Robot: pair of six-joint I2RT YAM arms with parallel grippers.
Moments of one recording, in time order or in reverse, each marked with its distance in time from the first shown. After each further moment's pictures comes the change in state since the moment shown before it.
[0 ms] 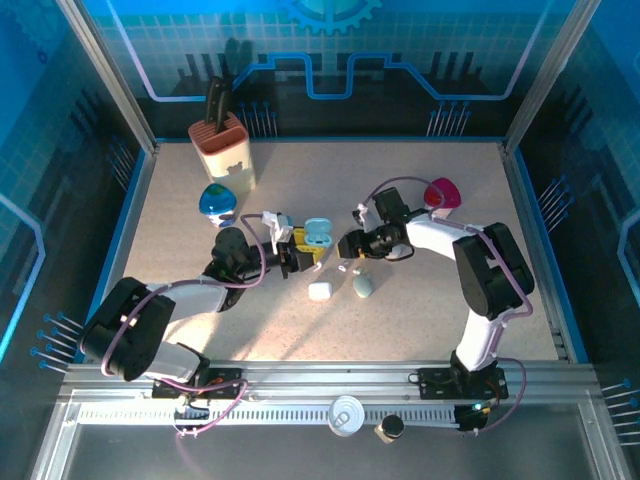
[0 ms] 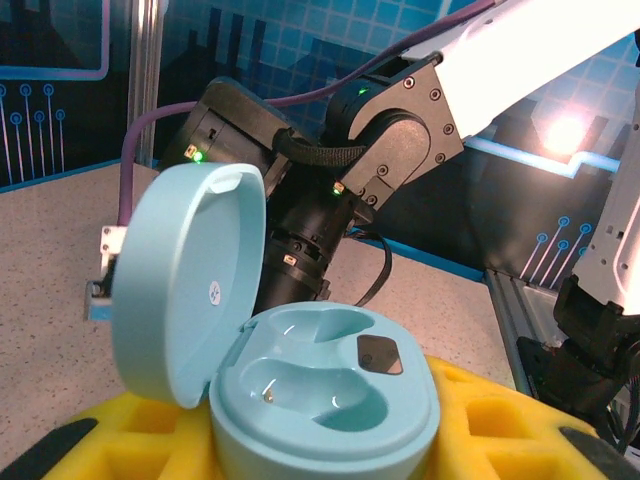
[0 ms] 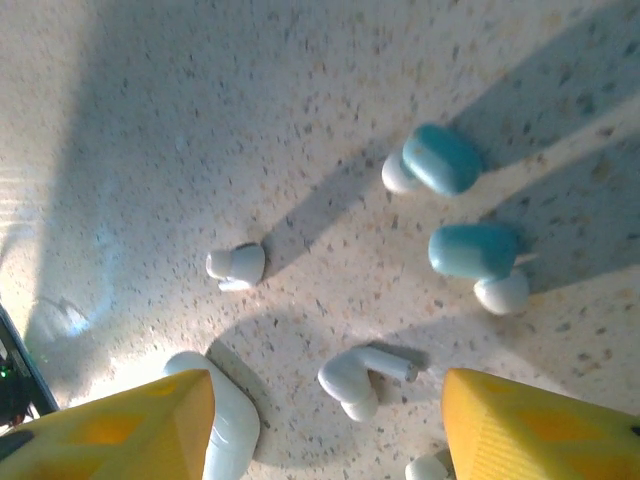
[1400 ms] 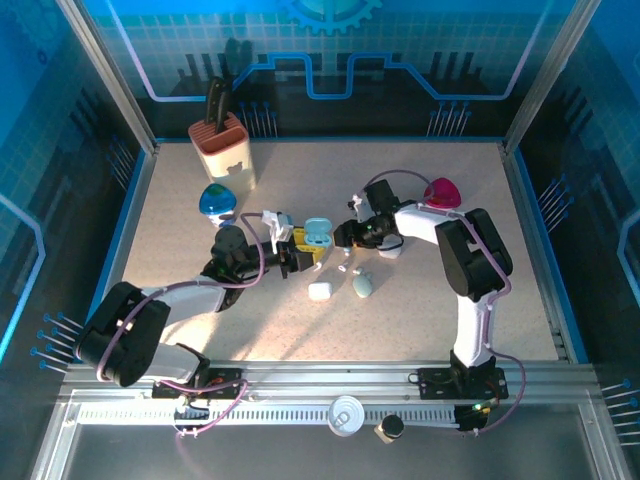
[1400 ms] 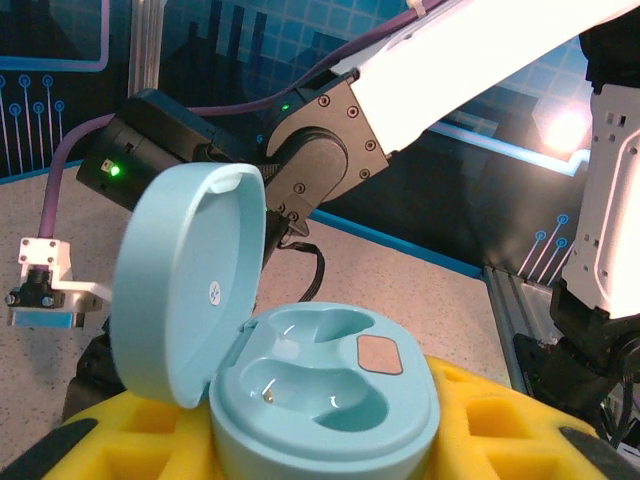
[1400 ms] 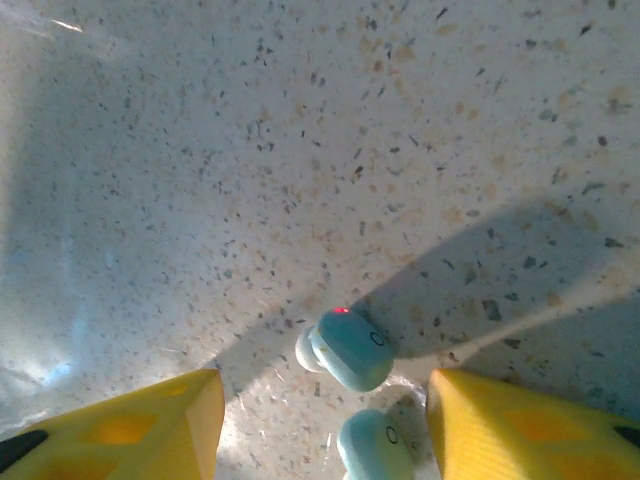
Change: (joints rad) left arm 0.000 -0.037 0.010 -0.072 0.000 0.010; right arm 0.002 0.176 0.156 0.024 0.058 0.033
